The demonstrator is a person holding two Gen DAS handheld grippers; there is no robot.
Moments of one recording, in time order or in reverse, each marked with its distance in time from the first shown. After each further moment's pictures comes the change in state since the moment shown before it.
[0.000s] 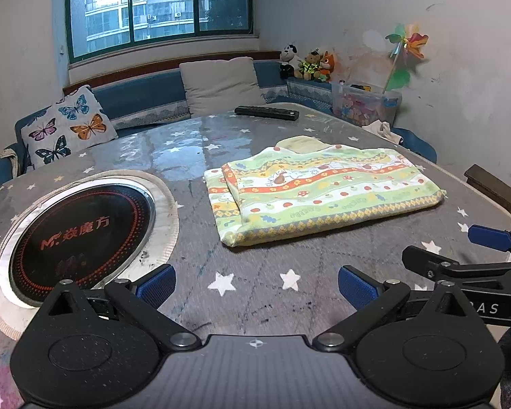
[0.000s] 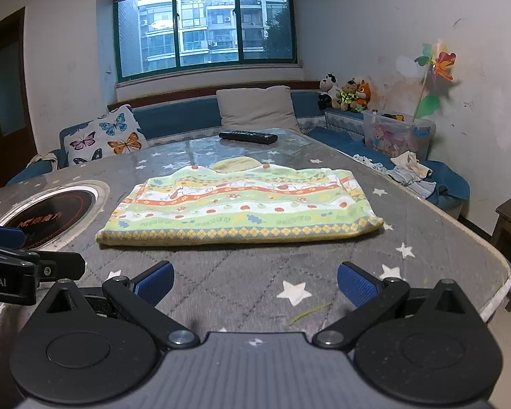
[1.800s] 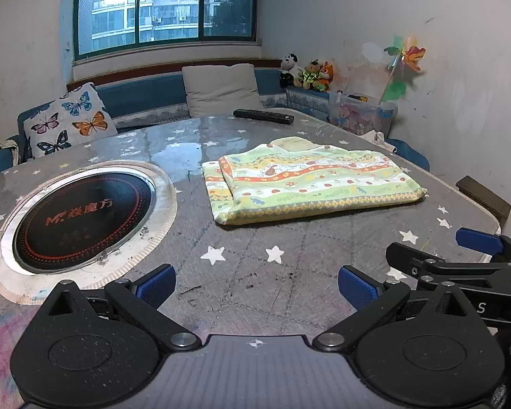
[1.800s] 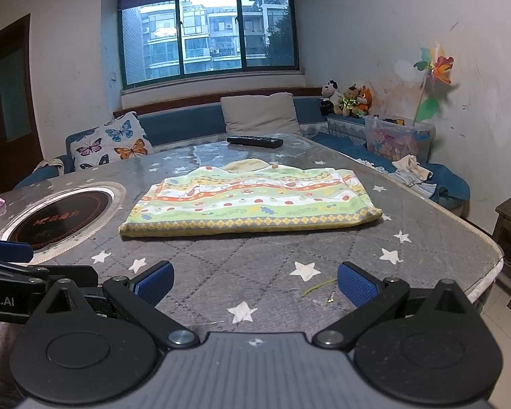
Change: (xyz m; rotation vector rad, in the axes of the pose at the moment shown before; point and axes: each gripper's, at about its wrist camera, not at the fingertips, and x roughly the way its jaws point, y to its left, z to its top) left arm -0.031 -0.005 -0.025 -0.045 -0.039 -0.021; right arm -0.029 0.012 -0.012 0.004 -0.033 0.015
